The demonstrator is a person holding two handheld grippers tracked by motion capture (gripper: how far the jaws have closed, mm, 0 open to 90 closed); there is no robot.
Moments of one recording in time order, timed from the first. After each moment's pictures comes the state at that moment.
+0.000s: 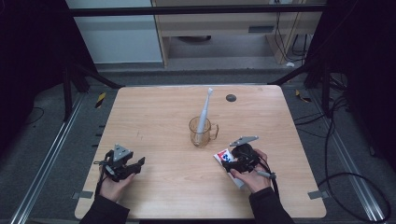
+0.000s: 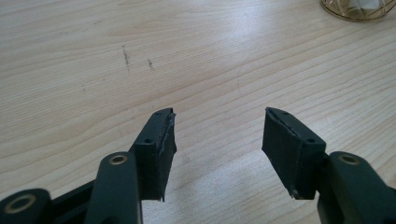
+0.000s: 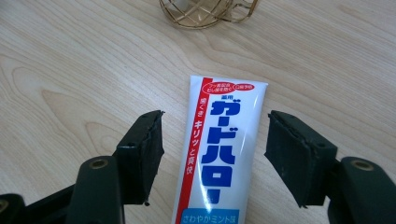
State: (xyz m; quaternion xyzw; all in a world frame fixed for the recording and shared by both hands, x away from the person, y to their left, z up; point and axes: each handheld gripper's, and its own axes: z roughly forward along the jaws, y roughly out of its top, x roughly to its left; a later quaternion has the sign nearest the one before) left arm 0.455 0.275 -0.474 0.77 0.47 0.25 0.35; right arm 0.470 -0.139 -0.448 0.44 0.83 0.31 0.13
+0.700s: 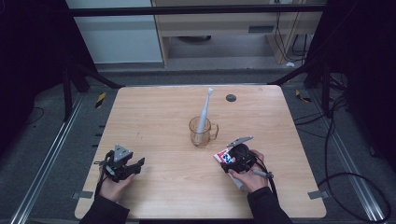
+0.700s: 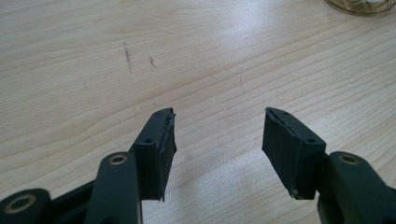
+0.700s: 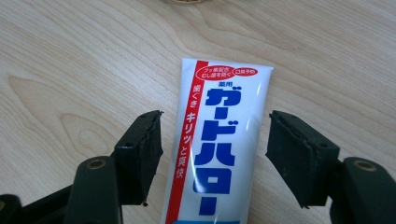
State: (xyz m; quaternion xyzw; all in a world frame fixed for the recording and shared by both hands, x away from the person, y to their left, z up) left arm 0.455 0.275 -0.475 0.77 0.47 0.25 0.34; right arm 0.479 -0.133 -0.465 0.45 0.84 0.28 0.12
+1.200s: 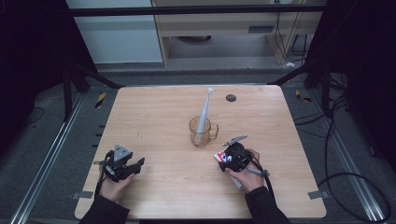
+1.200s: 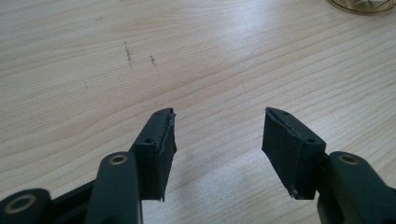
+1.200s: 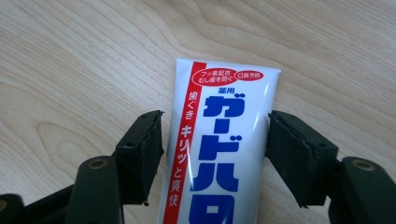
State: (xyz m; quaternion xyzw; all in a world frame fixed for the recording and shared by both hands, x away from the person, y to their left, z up) left arm 0.456 0.276 -0.475 0.77 0.47 0.25 0.34; right arm 0.491 -0.123 -0.476 0.45 0.84 0.26 0.13
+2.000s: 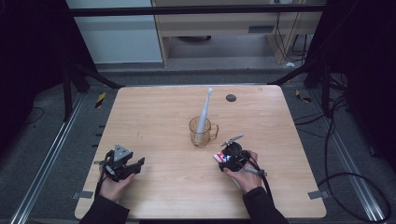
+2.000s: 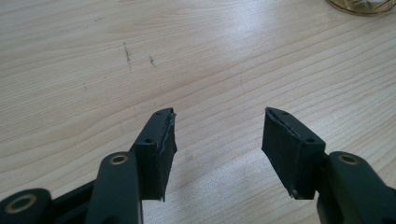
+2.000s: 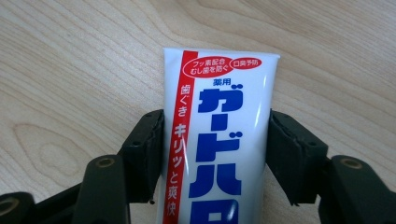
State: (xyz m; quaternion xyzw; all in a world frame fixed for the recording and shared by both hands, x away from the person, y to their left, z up) left arm 0.456 0.275 -0.475 0.77 0.47 0.25 0.34; right arm 0.495 -0.116 -0.481 0.47 0.84 0.22 0.13
